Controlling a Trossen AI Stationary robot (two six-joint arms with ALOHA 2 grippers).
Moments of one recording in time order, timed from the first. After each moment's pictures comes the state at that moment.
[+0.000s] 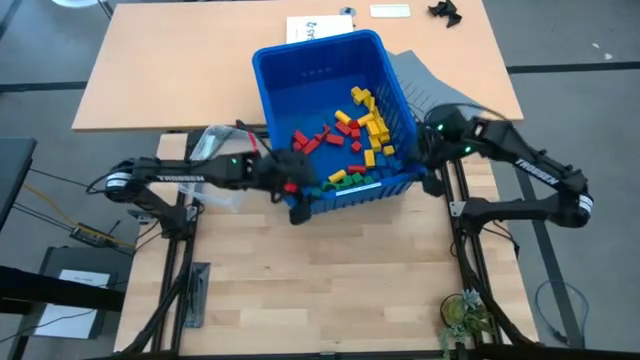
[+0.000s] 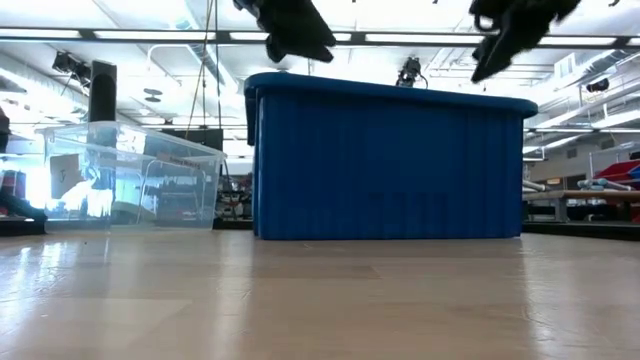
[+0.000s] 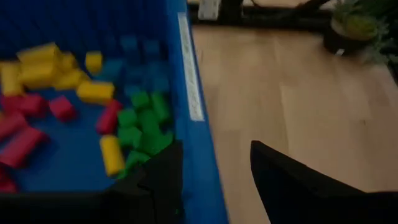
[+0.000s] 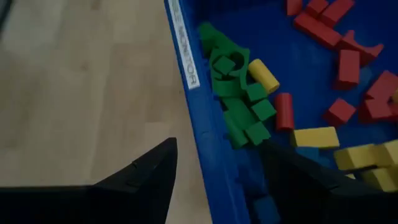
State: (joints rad) left arm 0.07 1.50 1.34 -0.46 -0.04 -0.02; right arm -0.56 0.98 1.11 -1.03 -0.35 -0.45
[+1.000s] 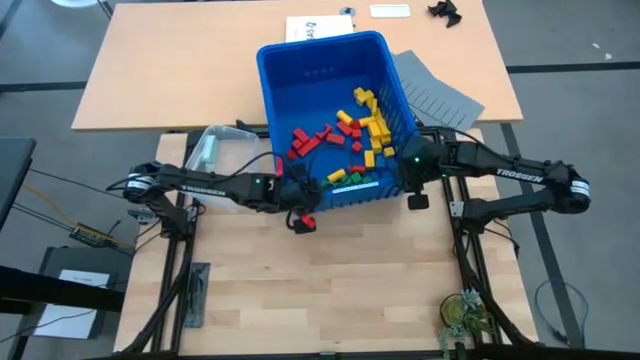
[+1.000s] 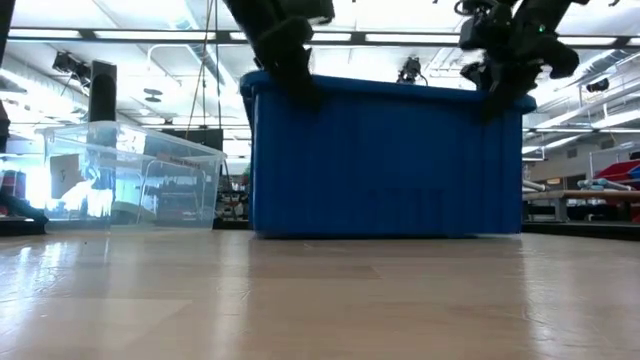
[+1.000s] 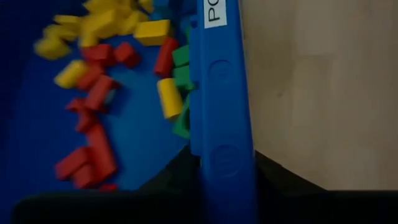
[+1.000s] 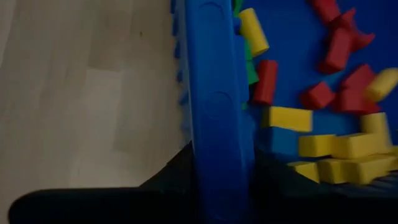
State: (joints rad) left arm -0.05 1.64 1.38 -0.64 -0.46 0.05; right arm -0.31 1.03 0.96 -0.89 0.07 -0.48
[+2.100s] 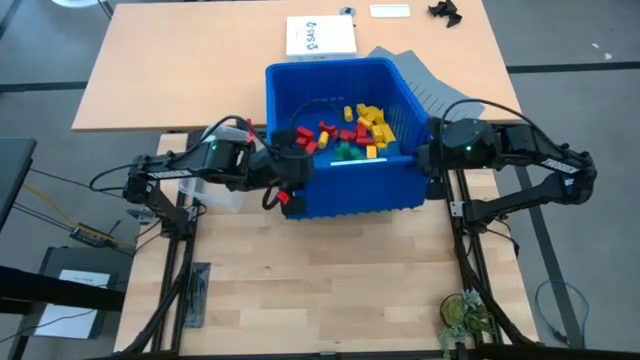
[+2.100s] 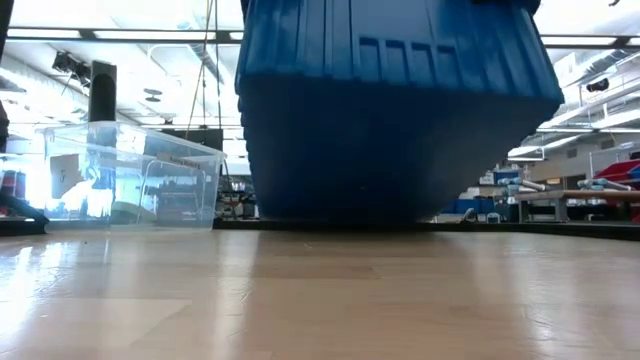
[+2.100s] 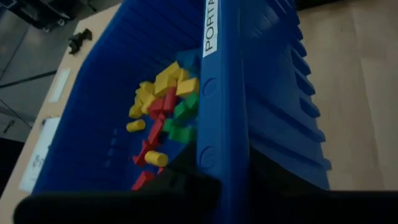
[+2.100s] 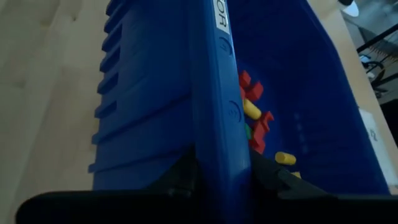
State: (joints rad) left arm -0.08 1.64 1.99 -1.07 -0.53 0.18; right arm -0.10 1.01 1.45 -1.08 0.27 -0.38
